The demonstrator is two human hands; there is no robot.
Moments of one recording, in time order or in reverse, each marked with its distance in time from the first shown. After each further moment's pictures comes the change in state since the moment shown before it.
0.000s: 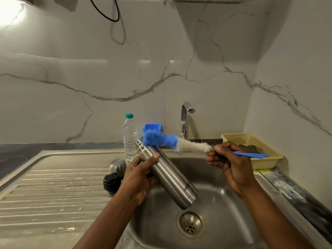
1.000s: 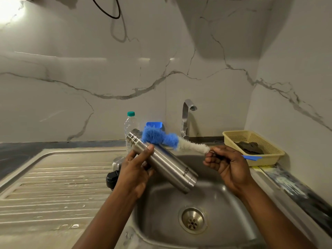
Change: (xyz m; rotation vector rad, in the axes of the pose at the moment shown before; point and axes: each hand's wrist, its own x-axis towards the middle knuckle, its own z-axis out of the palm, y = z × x) left_hand -0.002 0.014 -0.004 -0.175 0.014 0.044; right_hand -0.003 0.013 0.003 0.152 -0.053 0.173
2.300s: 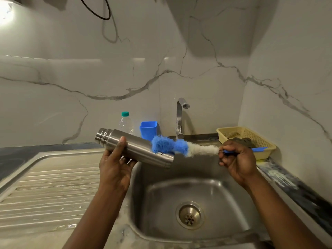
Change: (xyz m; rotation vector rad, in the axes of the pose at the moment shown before) left_hand 0.006 0.019 -0.016 -0.097 0.070 0.243; right_hand 0.007 -0.016 -0.035 -0.013 0.132 0.030
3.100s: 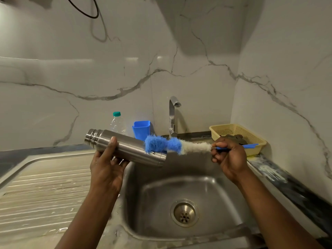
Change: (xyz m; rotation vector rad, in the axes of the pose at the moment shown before) left_hand 0.001 -0.003 -0.002 0.020 0.007 0.007; right_hand 0.003 0.003 -0.004 0.017 0.019 -0.041
